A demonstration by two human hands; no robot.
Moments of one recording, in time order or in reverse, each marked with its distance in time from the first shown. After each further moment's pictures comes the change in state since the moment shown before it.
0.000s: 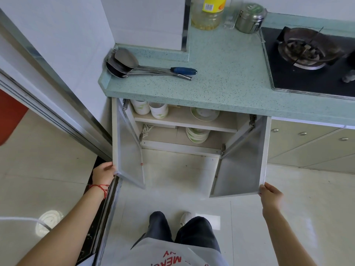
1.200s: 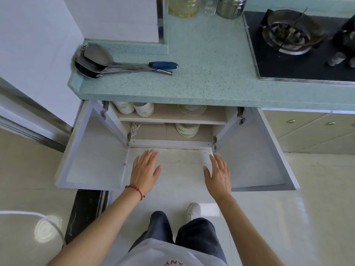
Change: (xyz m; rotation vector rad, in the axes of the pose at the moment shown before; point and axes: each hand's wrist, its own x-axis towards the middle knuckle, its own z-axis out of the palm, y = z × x) left_hand -0.044 0.048 0.124 0.745 -0.309 0.774; right_hand -0.055 -0.028 0.082 -0.650 -0.276 -0.792
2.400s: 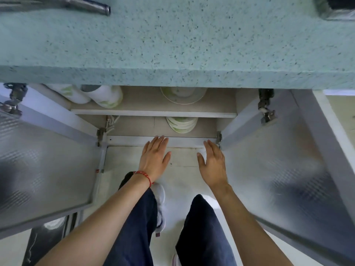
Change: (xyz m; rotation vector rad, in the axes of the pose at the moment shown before) left_hand 0.223 0.004 0.219 0.034 -0.076 0.003; right_hand 0.216 0.148 0.161 0.069 -0.075 -0.018
